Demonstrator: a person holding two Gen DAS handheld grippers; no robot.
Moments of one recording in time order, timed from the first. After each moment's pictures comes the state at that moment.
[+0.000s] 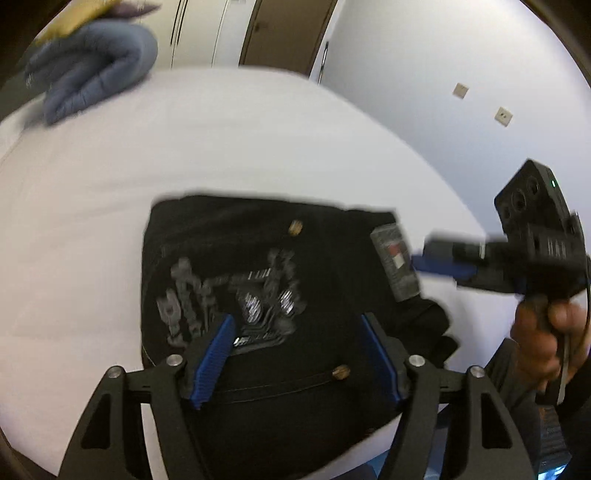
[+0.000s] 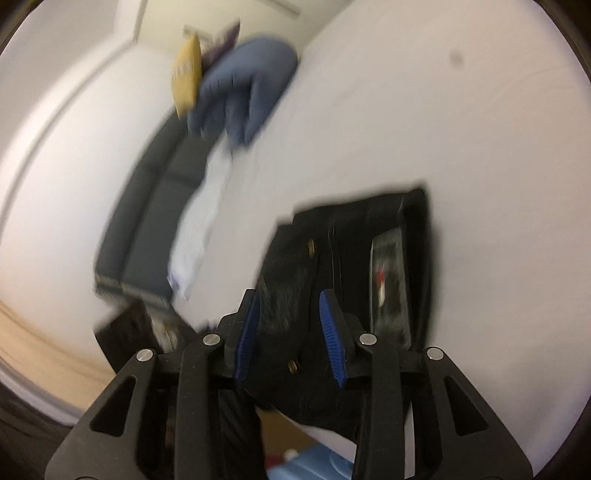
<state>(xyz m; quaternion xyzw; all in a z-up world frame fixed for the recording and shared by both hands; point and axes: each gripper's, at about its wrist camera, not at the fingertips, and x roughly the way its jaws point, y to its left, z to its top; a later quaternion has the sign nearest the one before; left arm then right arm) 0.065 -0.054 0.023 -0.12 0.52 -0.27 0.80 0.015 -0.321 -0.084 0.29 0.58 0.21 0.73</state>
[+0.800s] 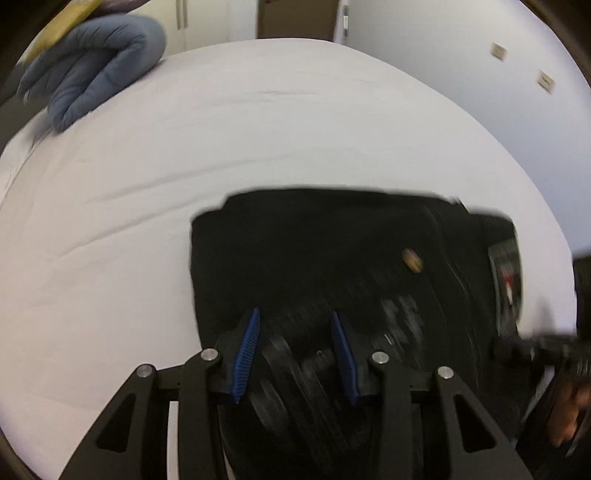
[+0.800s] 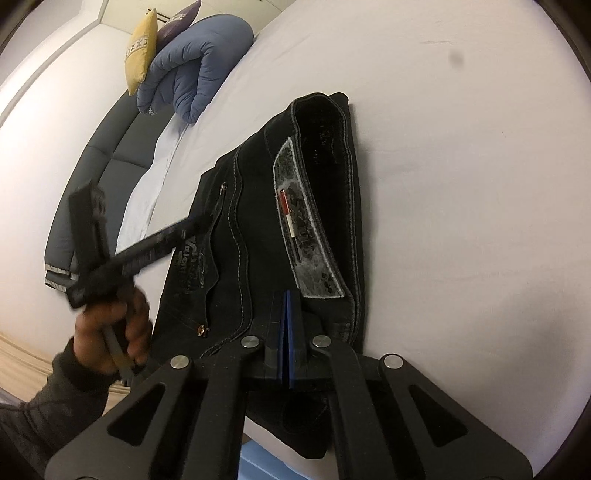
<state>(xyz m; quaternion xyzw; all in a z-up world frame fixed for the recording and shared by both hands) 0.111 -0.058 -0.001 -0.02 0.55 -0.22 0.80 -0.016 -0.332 -0.128 0.26 0.59 0.14 0.76</state>
